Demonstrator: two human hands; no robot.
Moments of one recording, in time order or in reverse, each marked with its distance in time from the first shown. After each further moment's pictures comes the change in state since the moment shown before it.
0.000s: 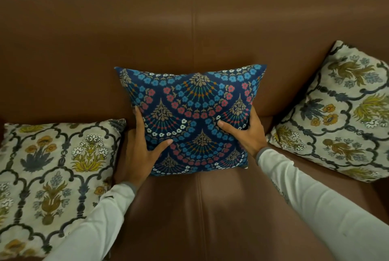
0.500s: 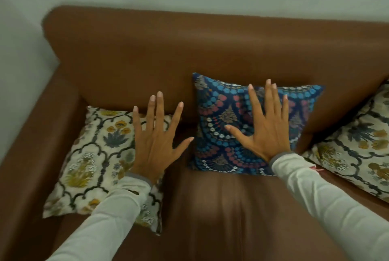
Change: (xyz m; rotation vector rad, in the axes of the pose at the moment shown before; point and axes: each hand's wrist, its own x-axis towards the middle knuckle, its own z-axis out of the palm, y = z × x) left_hand -0.015 -0.012 -0.139 0.939 0.213 0.353; right_hand -0.046 -0.112 0.096 -0.949 0.142 -0.689
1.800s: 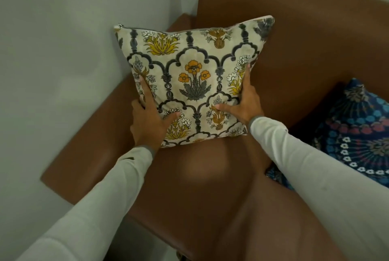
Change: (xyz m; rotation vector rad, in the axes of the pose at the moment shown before) left_hand -0.124 -0.226 0.021 -0.600 -0.084 -1.035; right_hand 0.079 -0.297 0.163 0.725 -0.602 0.058
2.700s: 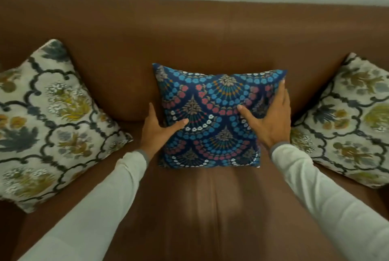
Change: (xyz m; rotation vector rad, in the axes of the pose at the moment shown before) left_hand -0.151 0.252 0.205 -0.361 -0.719 0.128; right_hand -0.240 0.217 -0.301 -0.178 0.746 0.347
